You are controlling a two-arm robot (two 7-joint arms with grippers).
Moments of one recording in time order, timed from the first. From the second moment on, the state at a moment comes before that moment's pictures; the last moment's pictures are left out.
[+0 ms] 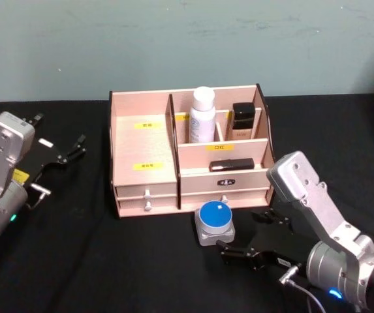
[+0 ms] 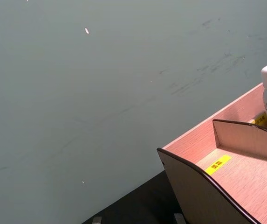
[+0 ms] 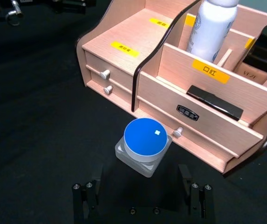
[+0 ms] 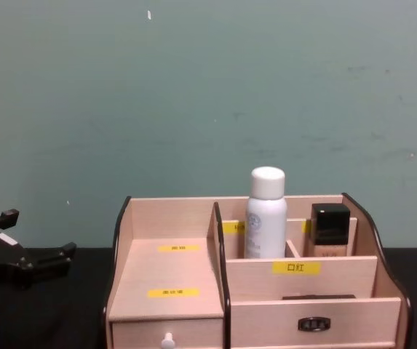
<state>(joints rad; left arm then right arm) -0.20 0.60 0.45 -1.41 -0.25 -0.12 0.03 -0.13 0.51 -0.37 -2.04 0.22 0.66 0.23</state>
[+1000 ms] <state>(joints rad) -0.20 0.60 0.45 -1.41 -0.25 -0.12 0.03 -0.03 0.39 -0.42 -1.88 0.13 0.64 0.27</state>
